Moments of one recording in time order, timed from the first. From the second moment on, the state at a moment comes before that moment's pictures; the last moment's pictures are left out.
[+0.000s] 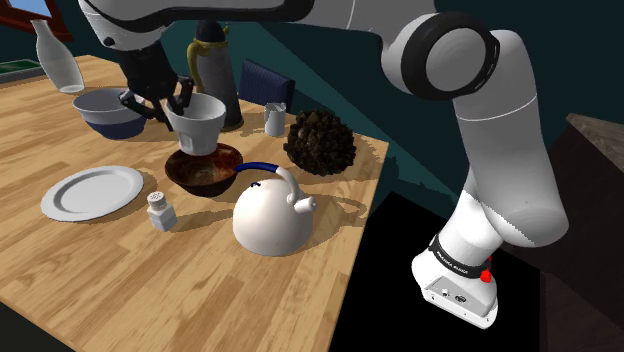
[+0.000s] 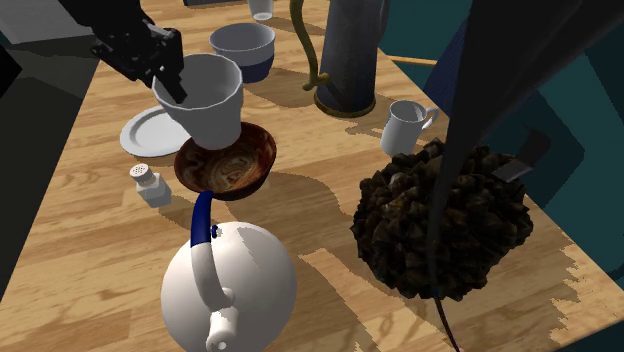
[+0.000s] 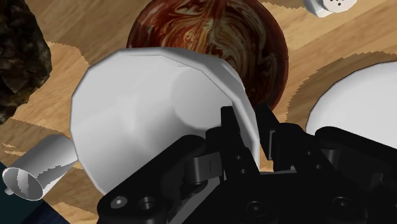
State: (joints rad) arm 0.40 0.65 0.30 -0.99 -0.36 1.52 0.88
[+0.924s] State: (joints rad) arm 0.38 0.62 0.30 -1.14 -0.36 1.65 0.91
